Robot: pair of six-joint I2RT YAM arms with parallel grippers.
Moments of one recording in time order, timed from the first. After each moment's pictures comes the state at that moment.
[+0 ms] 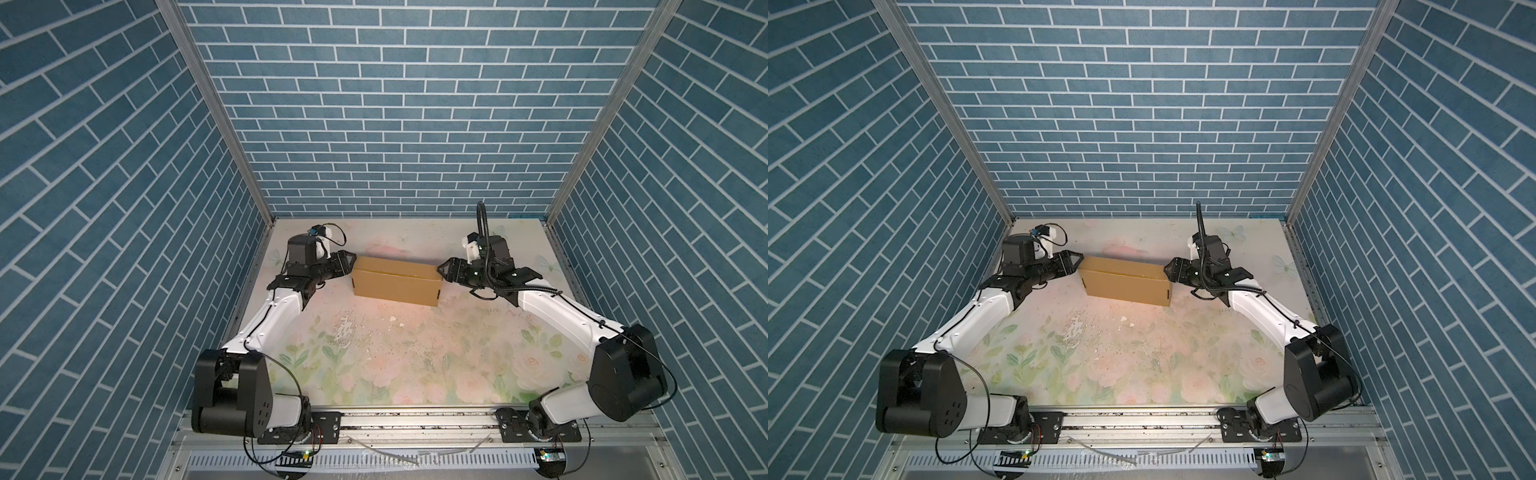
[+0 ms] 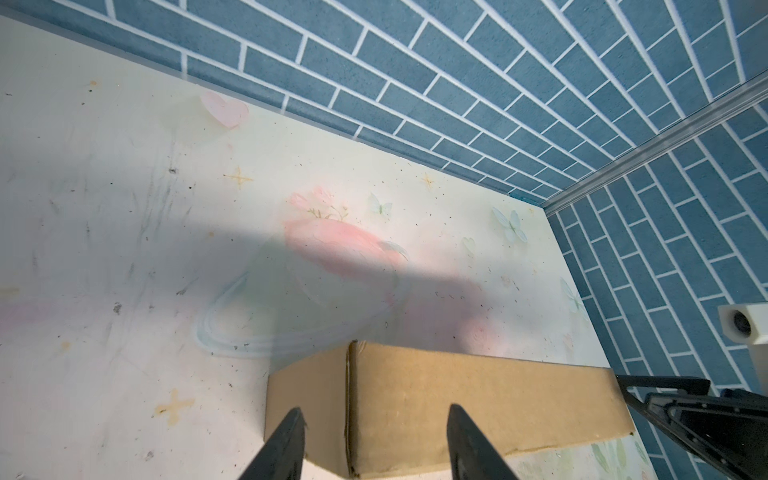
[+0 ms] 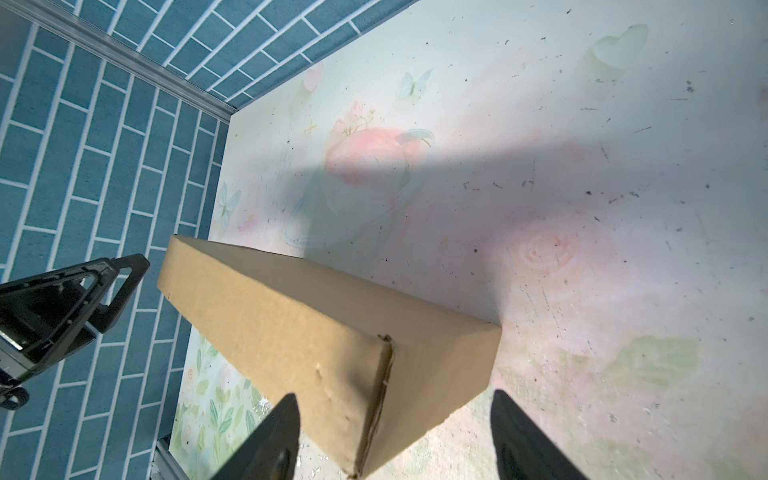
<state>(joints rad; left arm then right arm) -0.09 1.38 0.94 -0.13 0.43 -0.42 0.49 1.46 1.06 -0.30 -0.31 0.60</state>
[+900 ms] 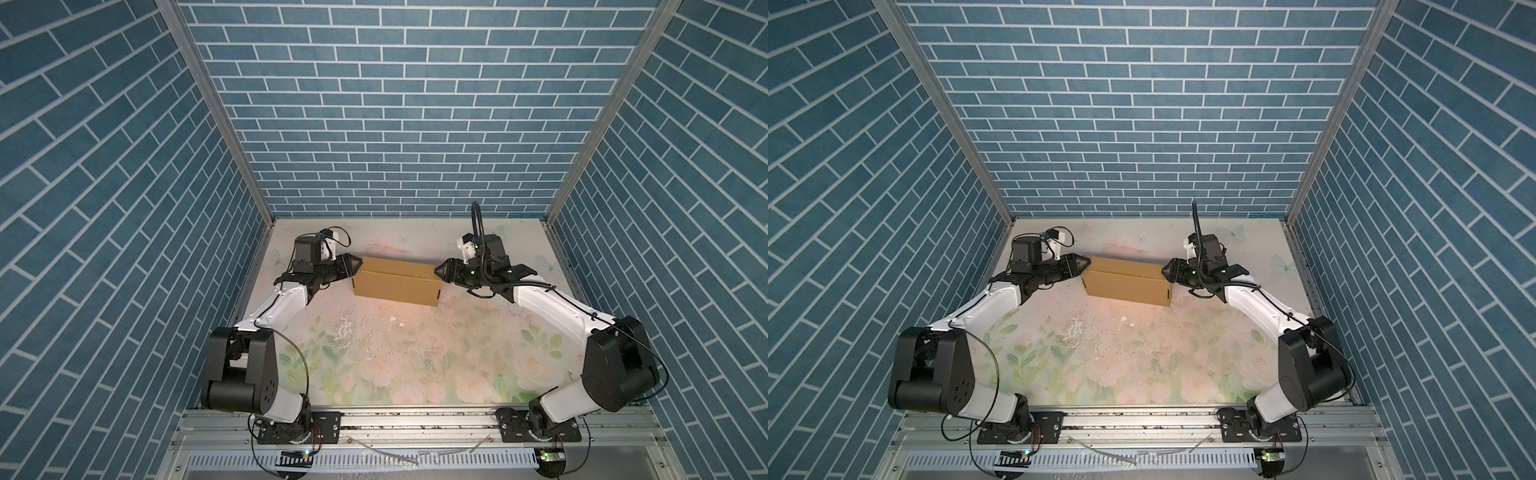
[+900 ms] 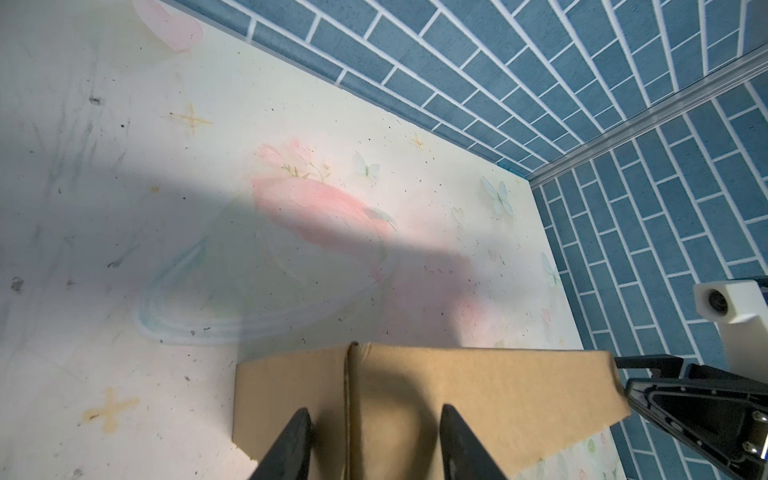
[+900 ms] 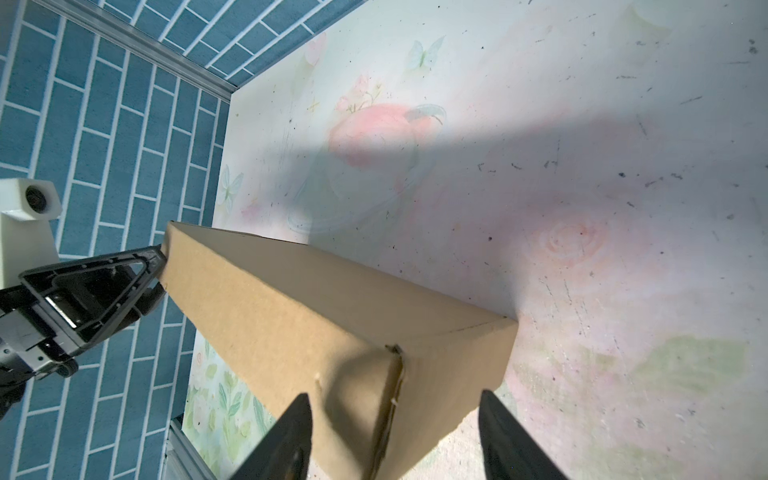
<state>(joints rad) -0.09 1.48 0.93 -0.09 0.53 -0.44 0.49 1.52 1.09 -0.31 -0.36 0.60</state>
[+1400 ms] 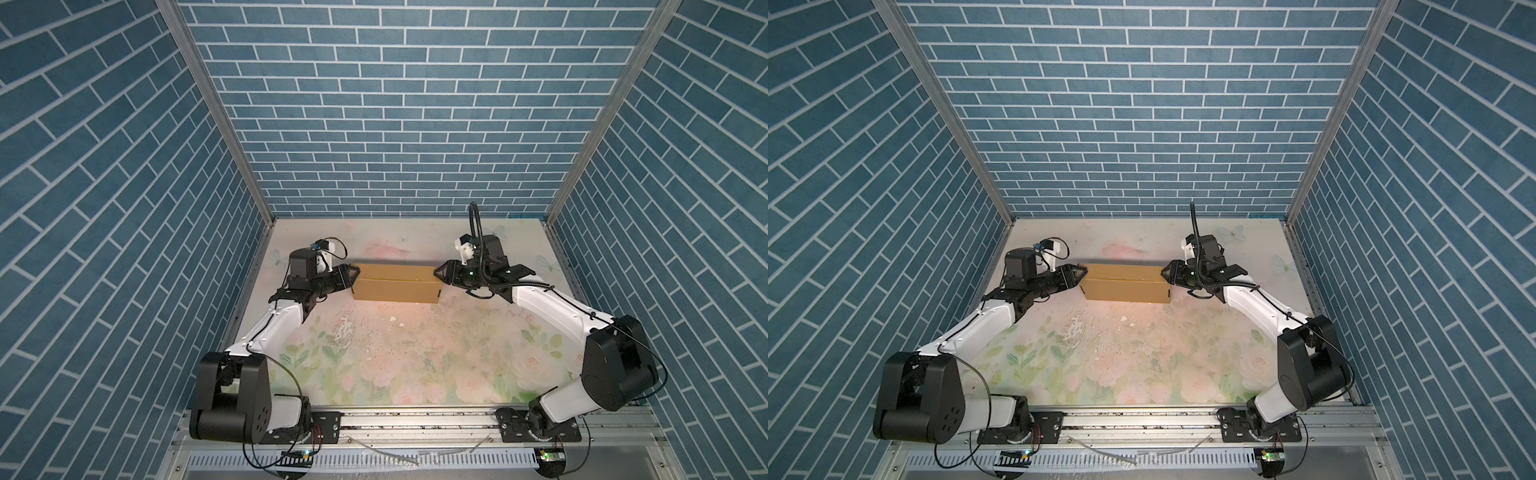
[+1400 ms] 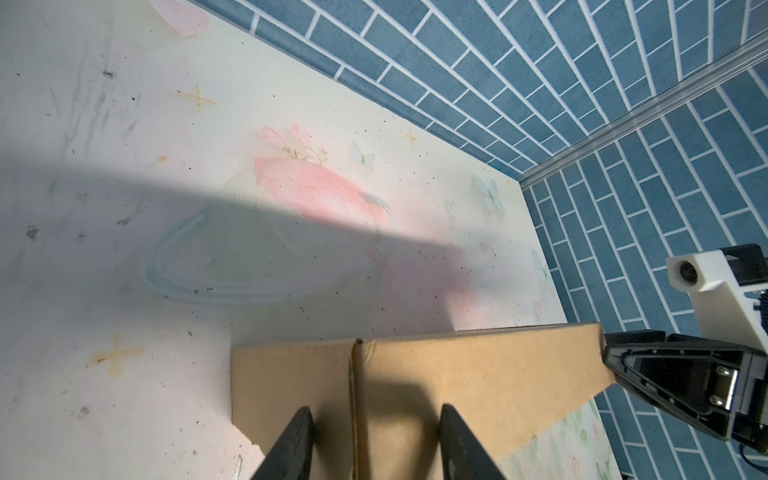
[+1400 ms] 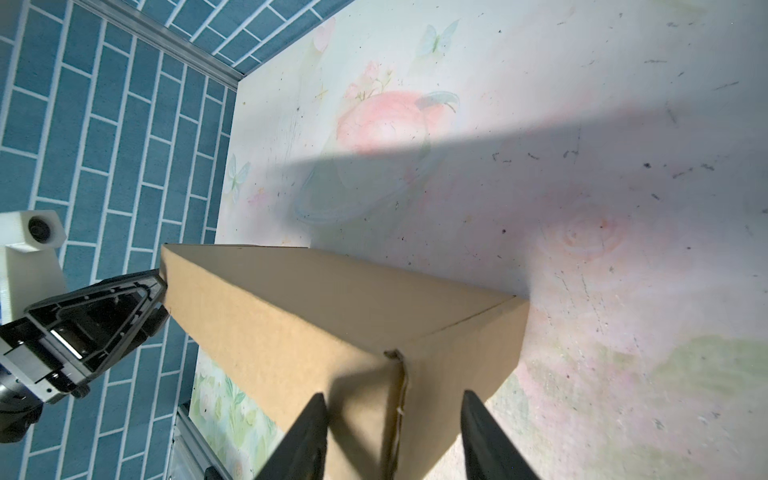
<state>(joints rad) -0.09 1.32 0.76 -0.04 0.53 -0.47 0.51 1.52 1.09 -0.31 -0.38 0.59</state>
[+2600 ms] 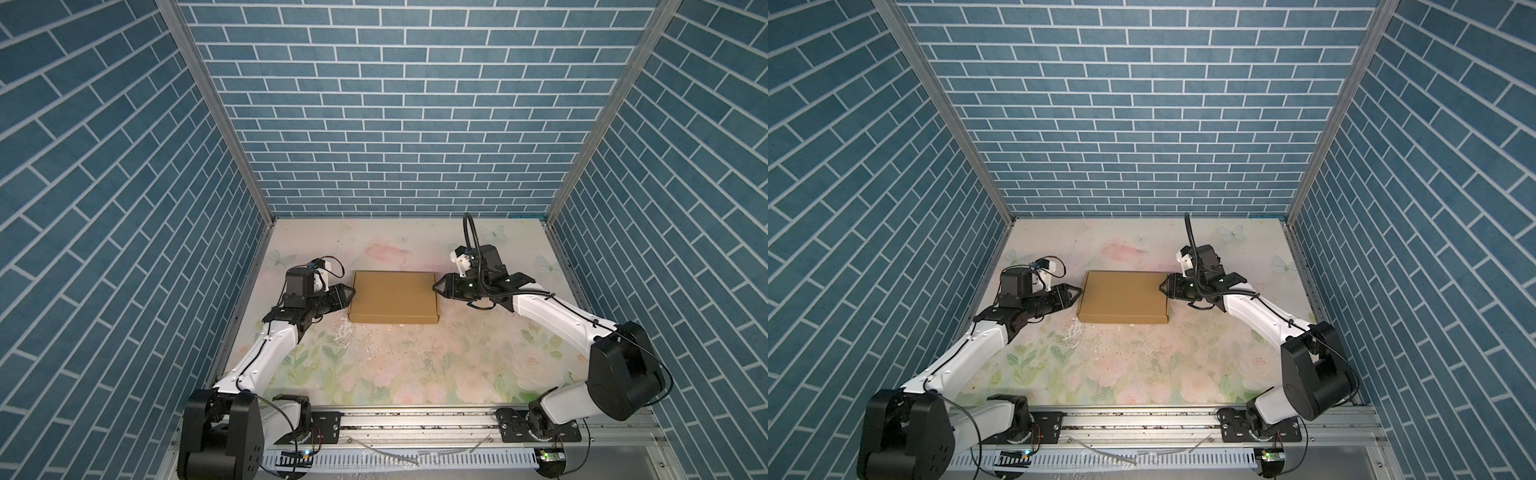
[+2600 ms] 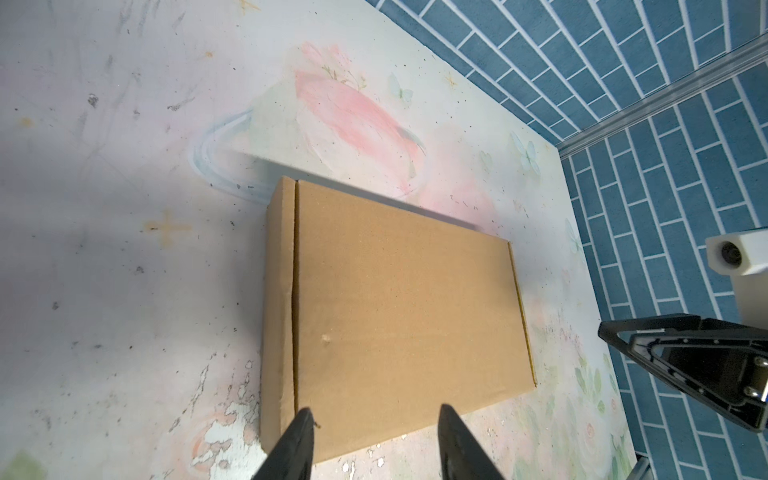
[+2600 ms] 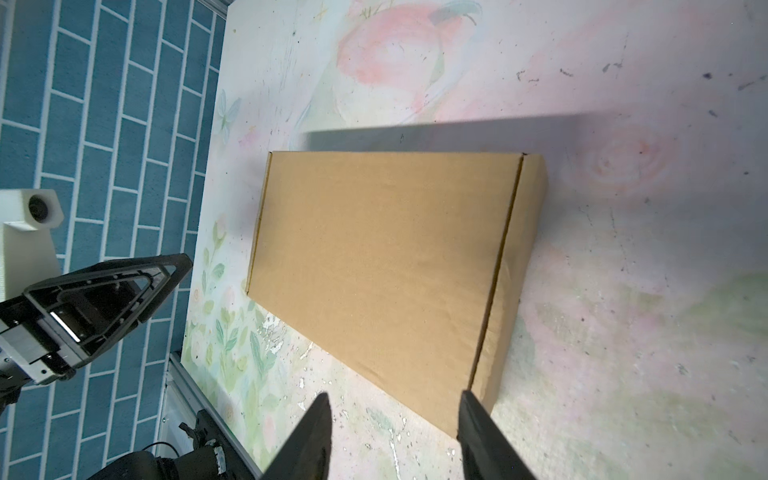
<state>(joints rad) -0.09 1.15 0.64 -0.19 0.48 -0.46 0.54 1.47 1.01 -0.35 -0.42 0.54</state>
